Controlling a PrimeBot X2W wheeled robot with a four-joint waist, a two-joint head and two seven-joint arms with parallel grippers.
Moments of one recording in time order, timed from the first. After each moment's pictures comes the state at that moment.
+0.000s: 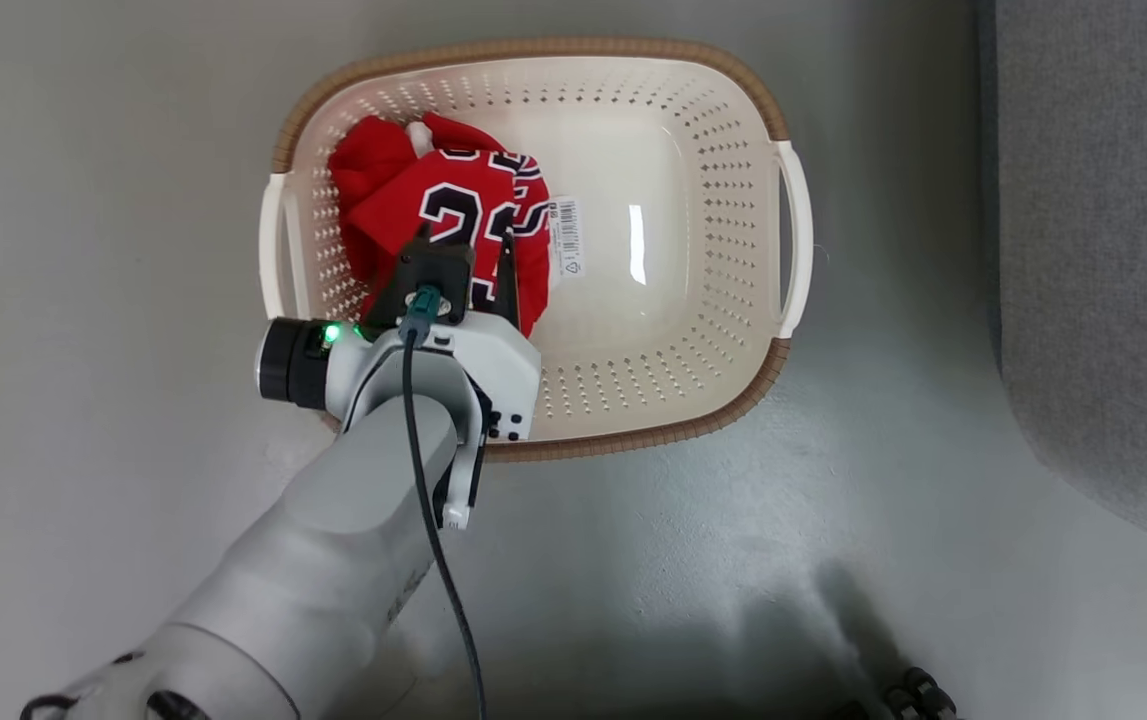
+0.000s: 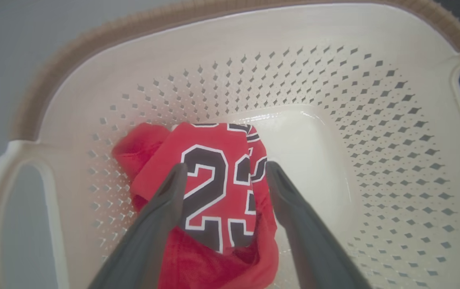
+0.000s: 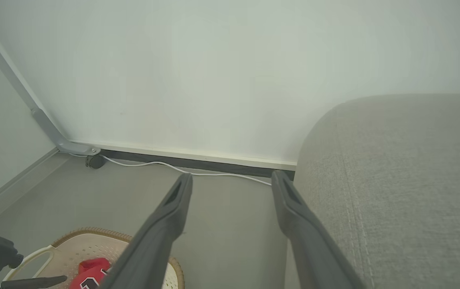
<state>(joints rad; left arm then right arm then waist) -0.88 0.04 -0.97 0.87 -0.81 0.39 -0.25 -0.40 -0.67 0.13 -0.23 0.68 0.13 -0.26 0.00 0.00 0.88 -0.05</state>
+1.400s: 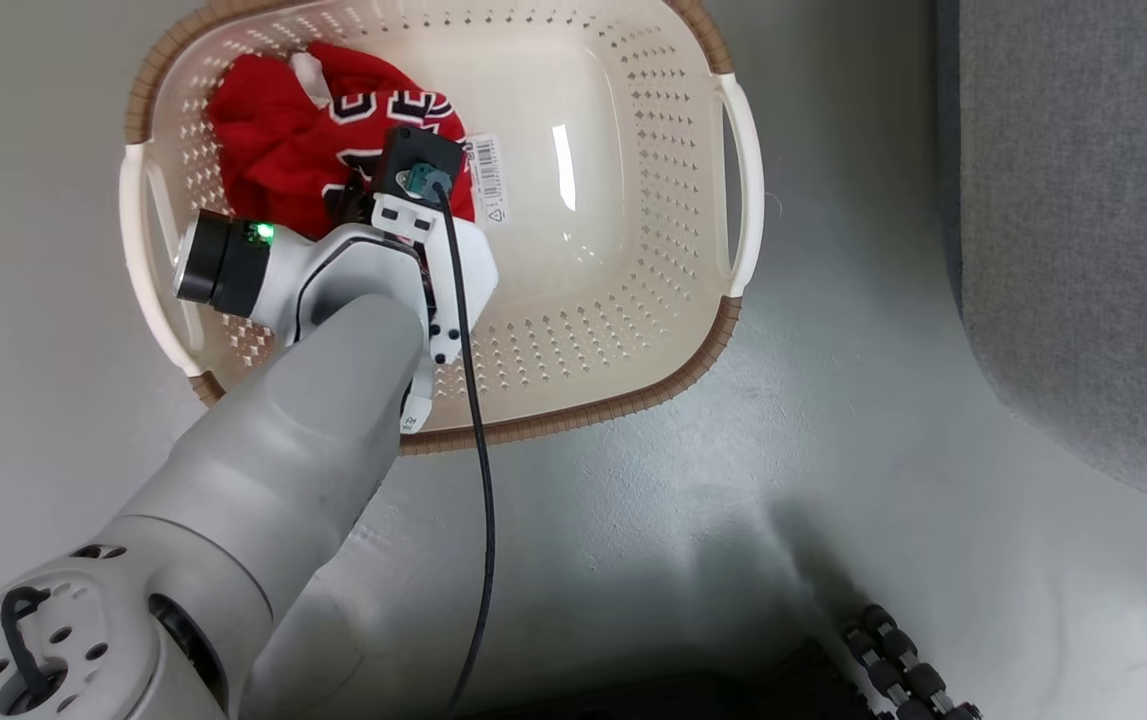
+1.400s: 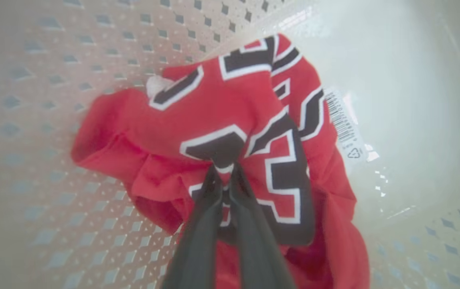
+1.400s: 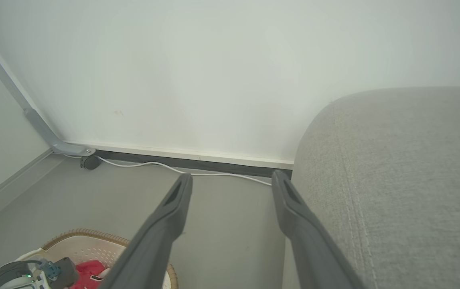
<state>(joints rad) -1.14 0.05 -1.28 1.08 -0.82 0.52 0.14 -0.49 -0.64 0.15 -0.30 0.69 0.13 -0.26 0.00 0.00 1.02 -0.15</state>
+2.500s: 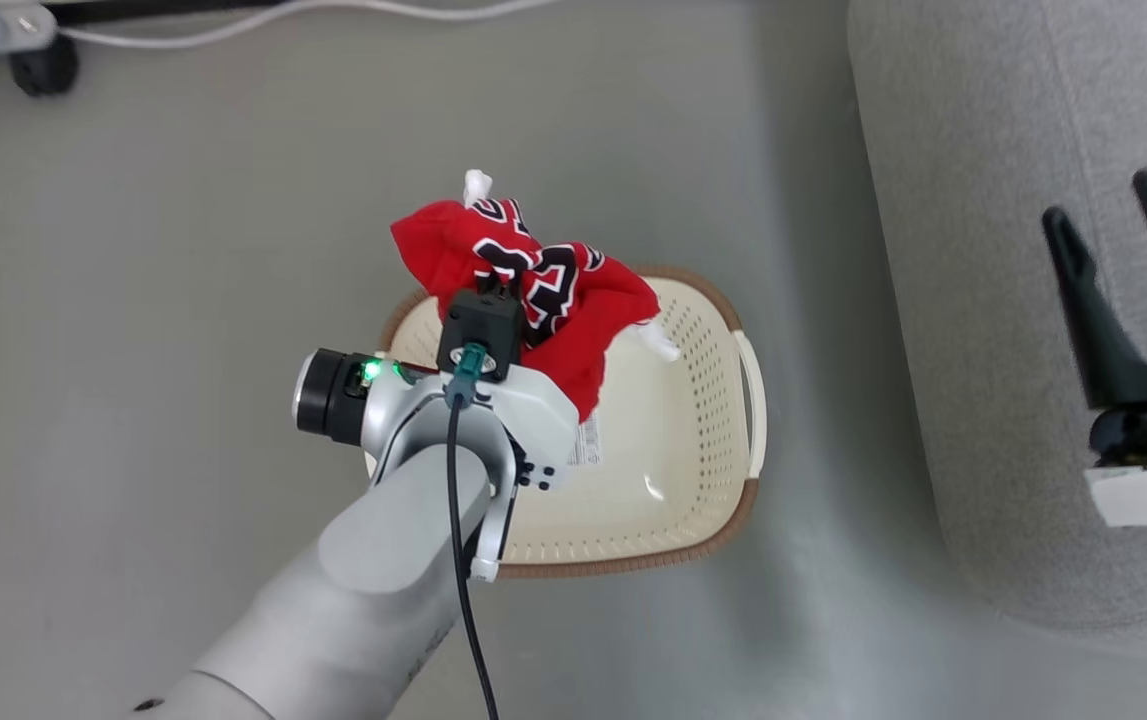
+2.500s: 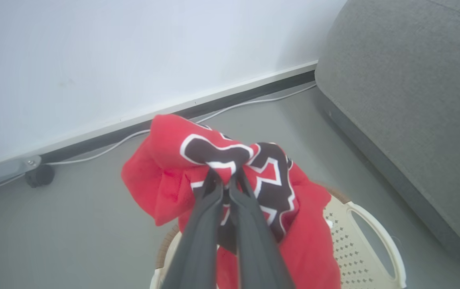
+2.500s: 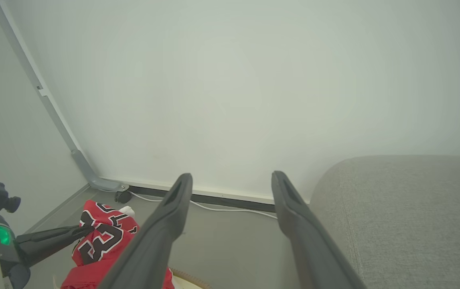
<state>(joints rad) -0.83 0.04 -1.01 0.80 -0.75 0.43 -0.25 -0.35 -0.57 0.28 -0.06 0.65 0.13 -0.26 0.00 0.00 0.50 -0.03</state>
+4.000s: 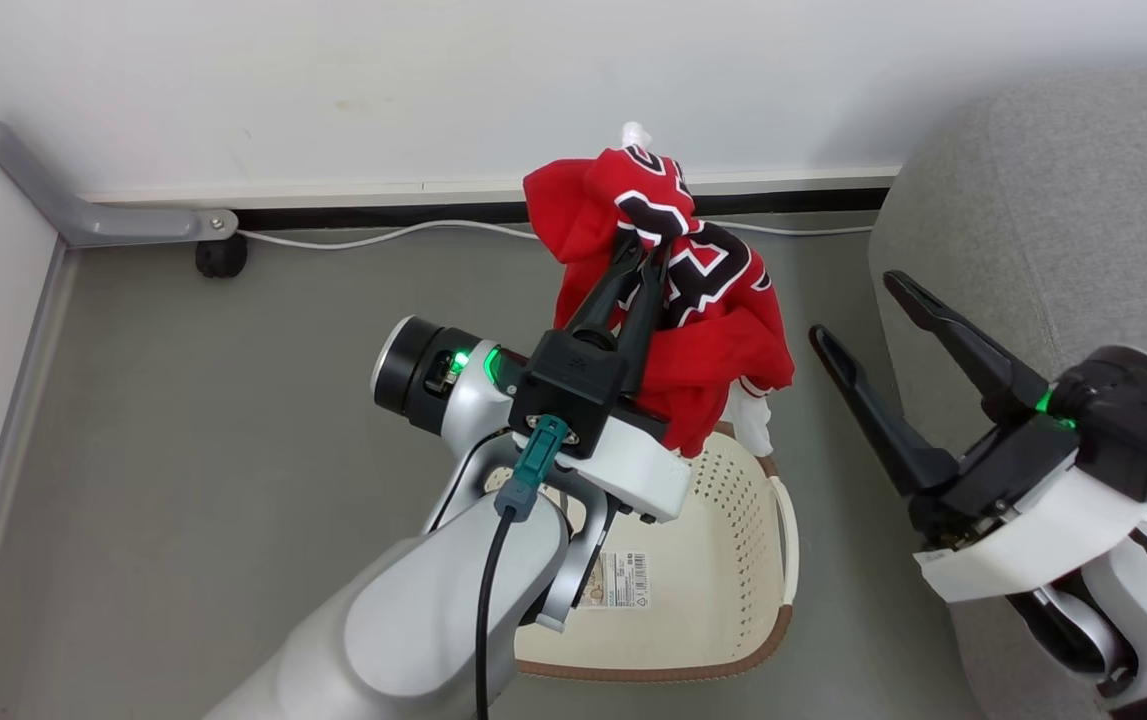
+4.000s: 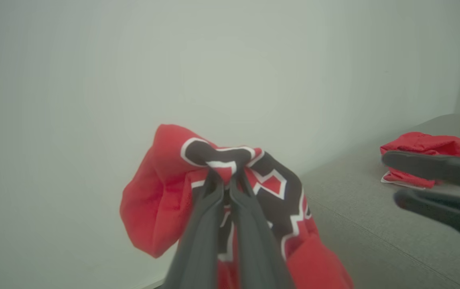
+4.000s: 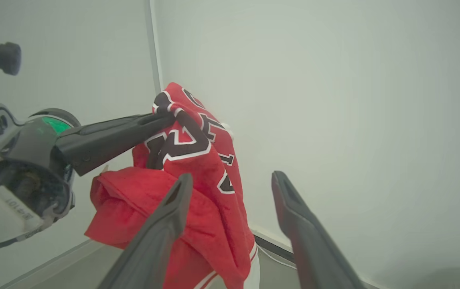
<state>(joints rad) -0.69 0.08 -0.89 0.24 -0.44 0.44 -0.21 -0.41 -0.51 0.58 -0.02 0.58 0.13 -0.26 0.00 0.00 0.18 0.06</state>
